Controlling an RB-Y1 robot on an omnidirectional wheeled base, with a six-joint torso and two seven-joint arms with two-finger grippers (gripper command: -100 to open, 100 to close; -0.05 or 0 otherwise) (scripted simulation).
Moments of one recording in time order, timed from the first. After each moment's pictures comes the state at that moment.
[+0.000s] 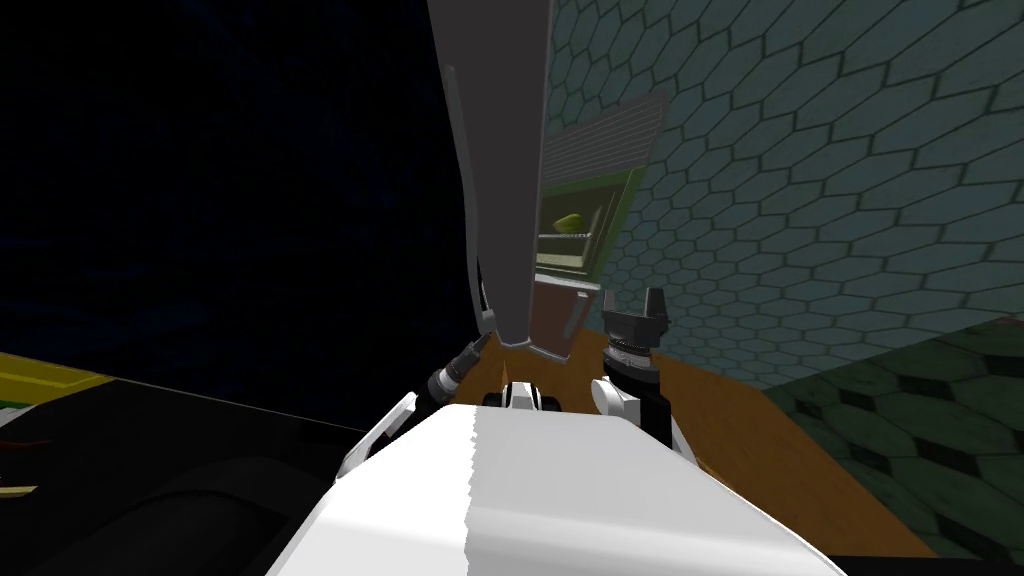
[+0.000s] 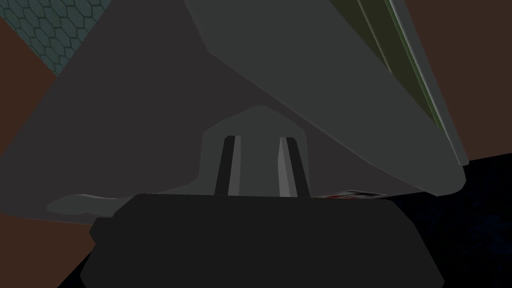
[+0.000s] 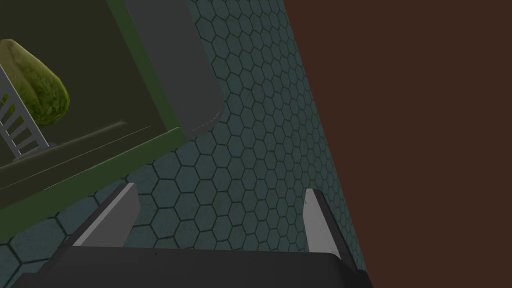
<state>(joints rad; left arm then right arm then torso) 0.59 0.61 -0.27 -2.19 -0.28 -0.57 0.02 0.46 -0.01 0.03 -2.30 -0.04 -0.64 -0.09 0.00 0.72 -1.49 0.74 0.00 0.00</state>
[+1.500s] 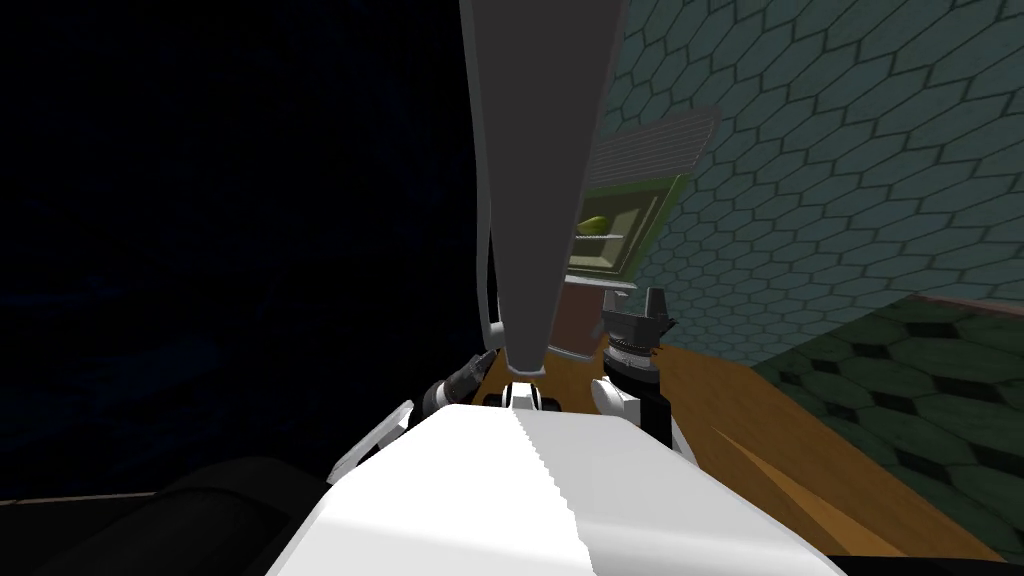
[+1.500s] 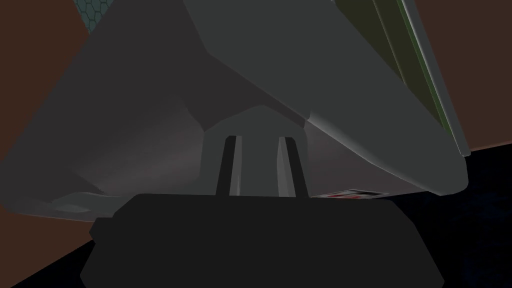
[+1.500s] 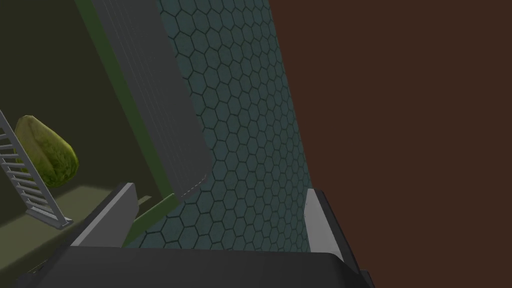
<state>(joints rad) 0.62 0.73 -0.35 -2.21 -0.32 -0.70 0.06 0.46 -0.01 0.03 -2.30 -0.04 -0.64 -0.09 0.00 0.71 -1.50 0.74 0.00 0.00</state>
